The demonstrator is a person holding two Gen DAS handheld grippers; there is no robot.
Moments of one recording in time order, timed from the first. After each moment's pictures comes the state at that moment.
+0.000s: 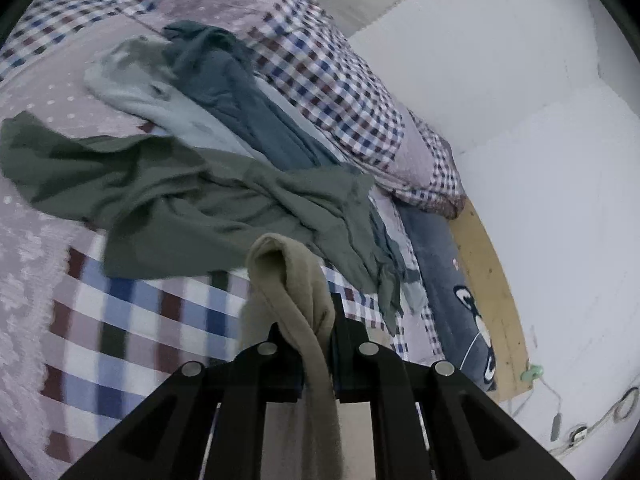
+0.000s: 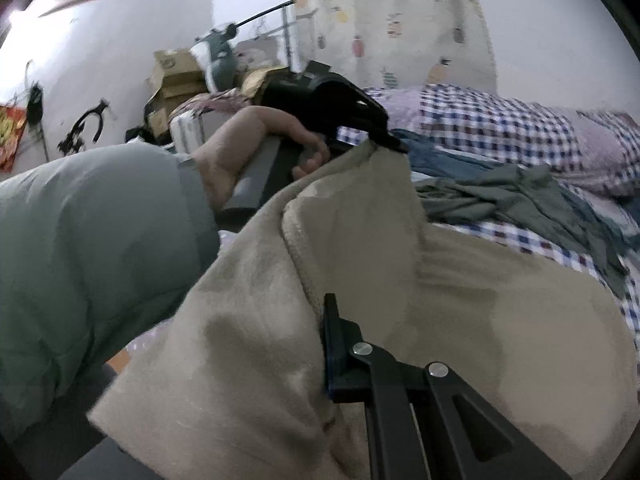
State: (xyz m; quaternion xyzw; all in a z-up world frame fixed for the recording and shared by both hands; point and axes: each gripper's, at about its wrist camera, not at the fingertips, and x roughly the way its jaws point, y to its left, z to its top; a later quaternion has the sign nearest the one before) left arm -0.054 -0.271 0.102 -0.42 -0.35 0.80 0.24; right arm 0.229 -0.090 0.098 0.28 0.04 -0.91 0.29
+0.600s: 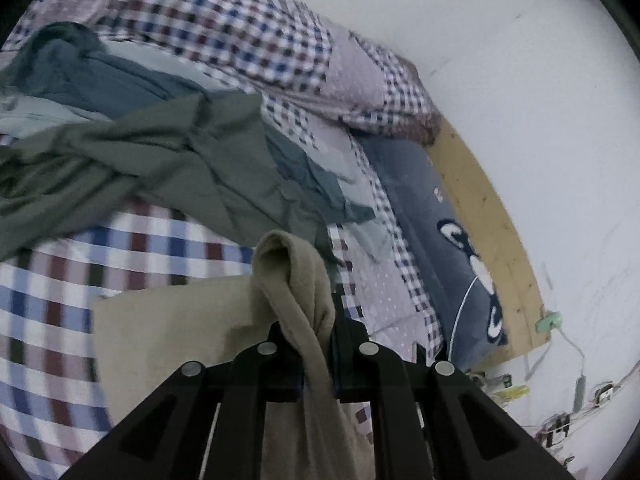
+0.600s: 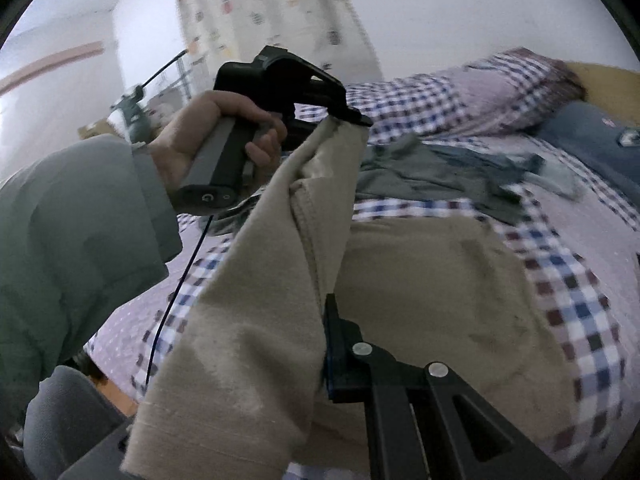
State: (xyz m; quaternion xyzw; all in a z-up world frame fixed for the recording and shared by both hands) left arm -0.062 -0.019 0.156 -0.48 -0.25 0.79 0.29; right arm 0.248 0.111 0.117 0.29 -0.09 -0.94 0.17
